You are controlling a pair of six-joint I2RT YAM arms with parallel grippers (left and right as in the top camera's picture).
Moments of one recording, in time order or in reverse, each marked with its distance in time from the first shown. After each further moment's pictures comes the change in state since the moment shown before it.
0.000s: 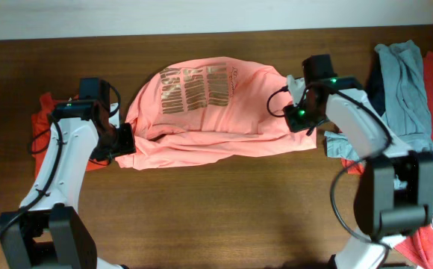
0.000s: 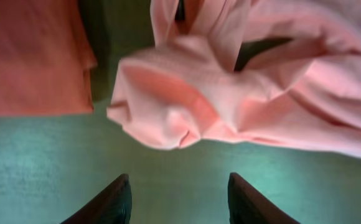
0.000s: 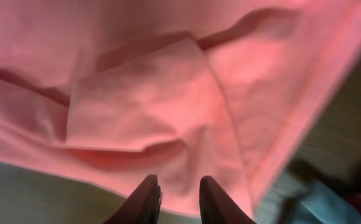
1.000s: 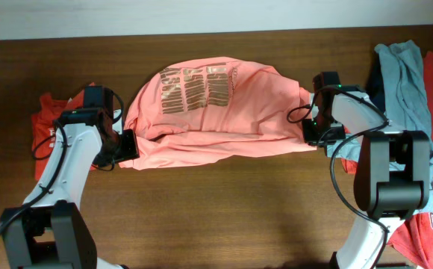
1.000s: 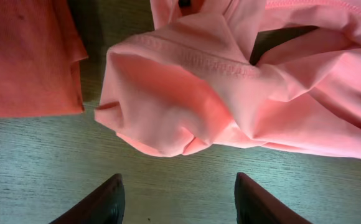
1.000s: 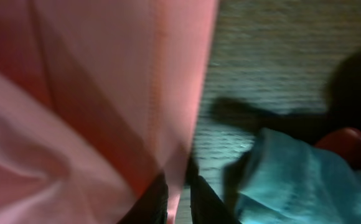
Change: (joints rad) left arm 0.000 0.000 -0.090 0.083 -0.003 0.000; right arm -0.109 0.141 -0.057 -0.028 0.209 0.170
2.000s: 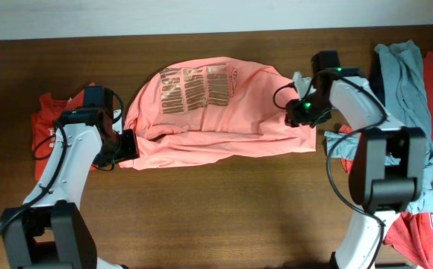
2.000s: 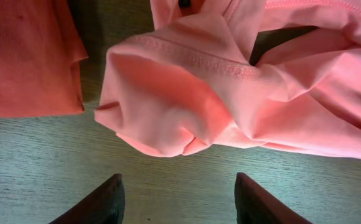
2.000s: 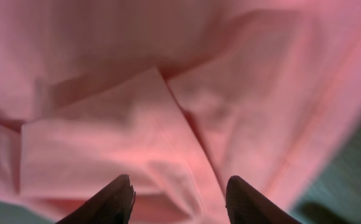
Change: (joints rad) left arm 0.000 0.000 0.000 0.001 0.000 0.000; right arm 0.029 0.051 0.196 -0.017 -0.315 -0.167
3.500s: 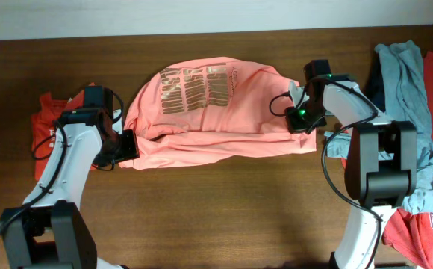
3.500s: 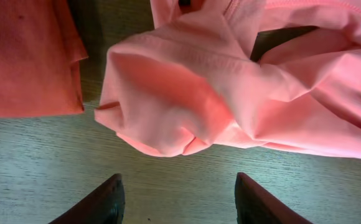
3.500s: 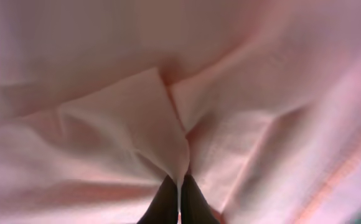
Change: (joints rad) left arm 0.000 0.000 0.000 0.000 0.000 0.000; right arm 0.008 0.043 -0.043 0.029 0.036 0.015
